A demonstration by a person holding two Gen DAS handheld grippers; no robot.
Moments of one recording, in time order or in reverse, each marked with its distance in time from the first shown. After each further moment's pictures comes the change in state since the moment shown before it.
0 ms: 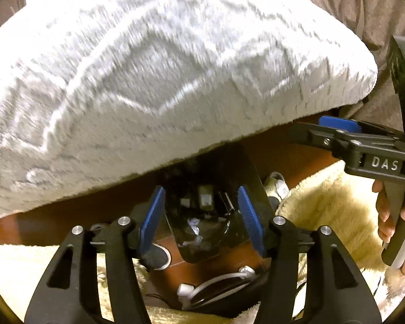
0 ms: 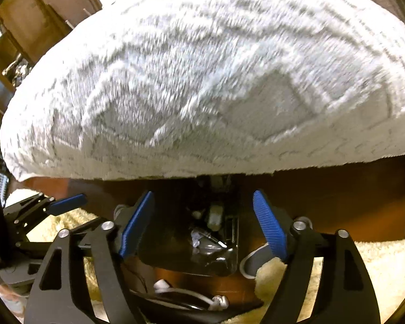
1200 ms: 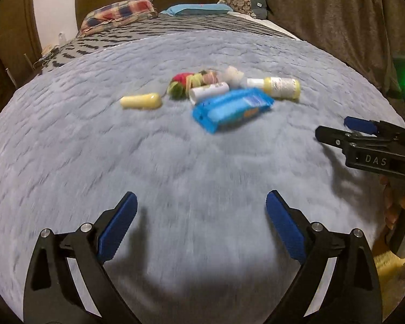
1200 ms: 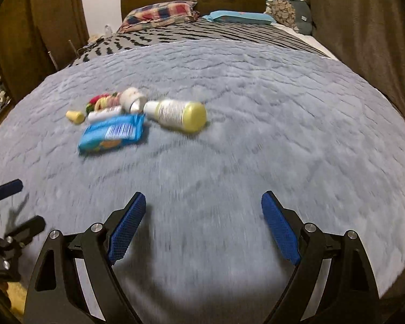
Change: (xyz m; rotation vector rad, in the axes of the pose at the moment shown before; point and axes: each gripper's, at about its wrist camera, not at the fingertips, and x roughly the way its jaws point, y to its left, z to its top) left arm -0.019 0.040 0.230 0.038 -0.219 0.153; right arm 0.015 -0.015 0.238 -0.086 -0.224 -0.151
